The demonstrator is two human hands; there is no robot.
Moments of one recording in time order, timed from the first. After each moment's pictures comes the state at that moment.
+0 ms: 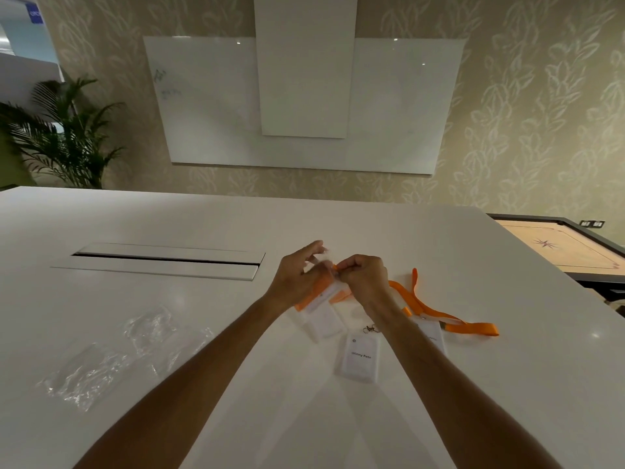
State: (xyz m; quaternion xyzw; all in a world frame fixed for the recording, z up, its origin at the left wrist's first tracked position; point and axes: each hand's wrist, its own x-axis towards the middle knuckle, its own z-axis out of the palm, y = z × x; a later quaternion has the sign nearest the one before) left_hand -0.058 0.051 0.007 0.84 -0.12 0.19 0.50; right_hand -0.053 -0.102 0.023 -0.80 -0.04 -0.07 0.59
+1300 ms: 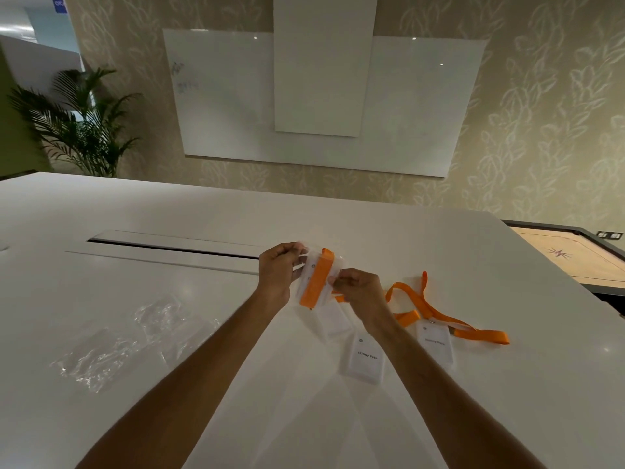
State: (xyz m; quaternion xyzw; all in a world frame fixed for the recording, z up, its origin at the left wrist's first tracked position) left_hand -0.070 0.070 0.016 0.55 0.10 0.17 0.81; right_hand -0.051 -0.090 -0.013 -0.73 -0.11 0.01 0.67
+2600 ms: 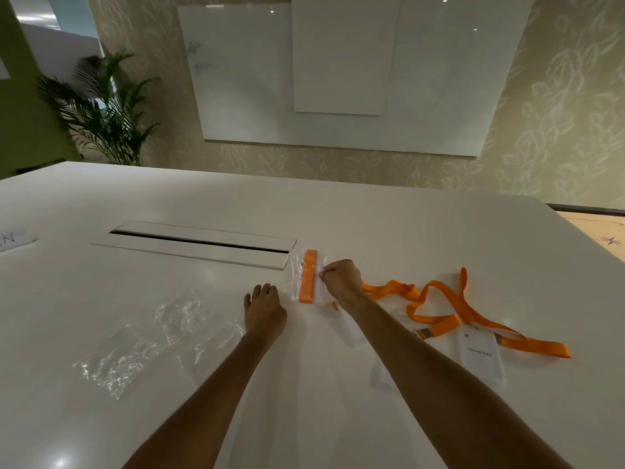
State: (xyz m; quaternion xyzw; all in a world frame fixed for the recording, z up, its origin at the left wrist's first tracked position) left_hand -0.045 0.160 -0.119 0.96 0.18 0.13 0.15; right_hand 0.022 0.010 -0.045 -0.86 -0.01 0.04 0.51
